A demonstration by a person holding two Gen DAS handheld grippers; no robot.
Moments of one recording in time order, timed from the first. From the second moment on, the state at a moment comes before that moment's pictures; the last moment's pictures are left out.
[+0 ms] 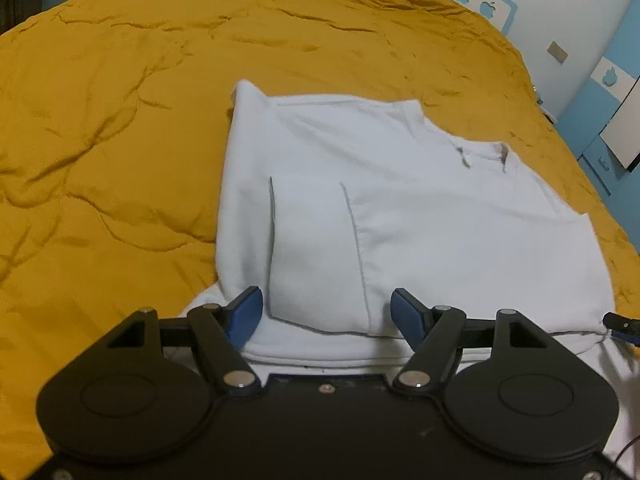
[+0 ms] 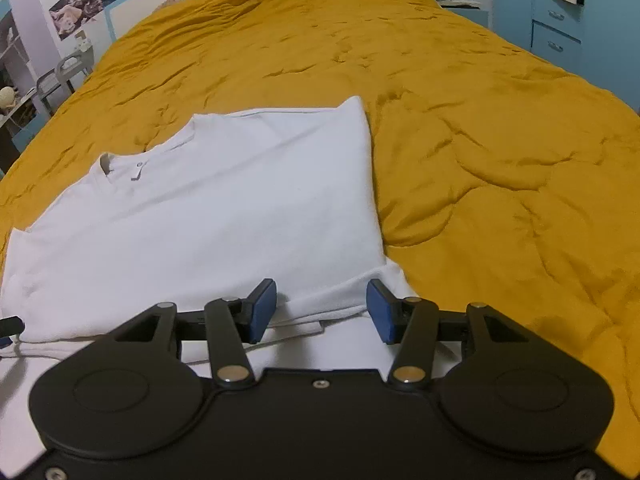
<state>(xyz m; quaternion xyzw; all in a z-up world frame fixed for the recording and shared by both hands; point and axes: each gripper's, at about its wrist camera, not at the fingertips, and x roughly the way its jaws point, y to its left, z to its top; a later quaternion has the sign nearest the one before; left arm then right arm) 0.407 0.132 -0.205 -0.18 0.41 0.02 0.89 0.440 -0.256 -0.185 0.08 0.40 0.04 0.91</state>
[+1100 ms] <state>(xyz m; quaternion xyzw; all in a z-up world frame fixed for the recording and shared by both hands) 0.102 0.119 -0.157 -0.18 0.42 0.00 0.89 0.169 -0.350 -0.151 0.07 0.42 0.10 0.90</state>
